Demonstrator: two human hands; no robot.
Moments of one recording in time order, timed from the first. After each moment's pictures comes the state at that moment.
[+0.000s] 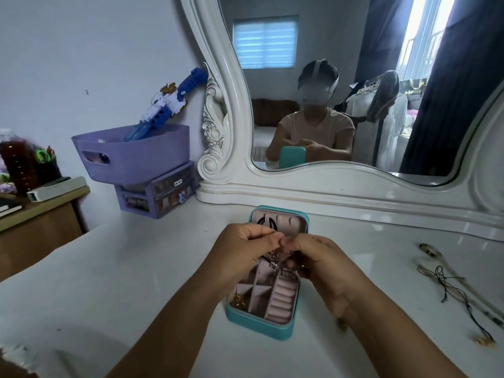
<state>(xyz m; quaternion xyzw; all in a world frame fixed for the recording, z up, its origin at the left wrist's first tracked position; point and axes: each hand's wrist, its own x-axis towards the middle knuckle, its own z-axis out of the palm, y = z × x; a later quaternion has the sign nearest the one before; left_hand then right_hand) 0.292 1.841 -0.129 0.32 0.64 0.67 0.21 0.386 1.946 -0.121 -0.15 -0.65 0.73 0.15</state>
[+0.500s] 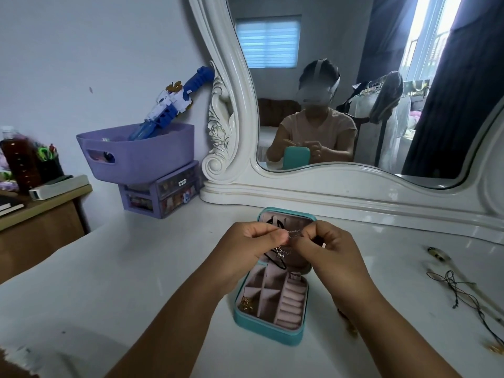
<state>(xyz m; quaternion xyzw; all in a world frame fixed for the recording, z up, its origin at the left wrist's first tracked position) 0.279 1.839 -0.126 0.35 0.64 0.65 0.23 0.377 1.949 -0.126 -0.15 -0.75 0.55 0.33</state>
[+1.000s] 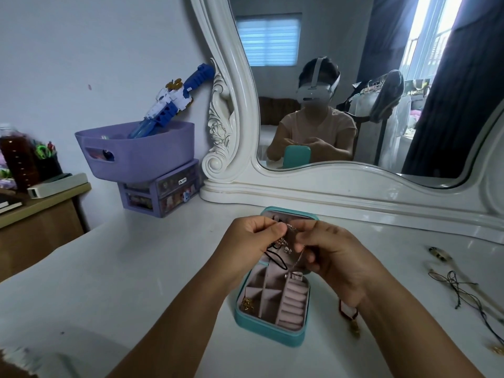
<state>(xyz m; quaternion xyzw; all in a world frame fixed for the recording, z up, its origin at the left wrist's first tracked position) 0.279 1.847 -0.124 0.34 0.66 0.65 0.17 0.373 1.961 -0.118 -0.12 -0.61 0.77 0.15</state>
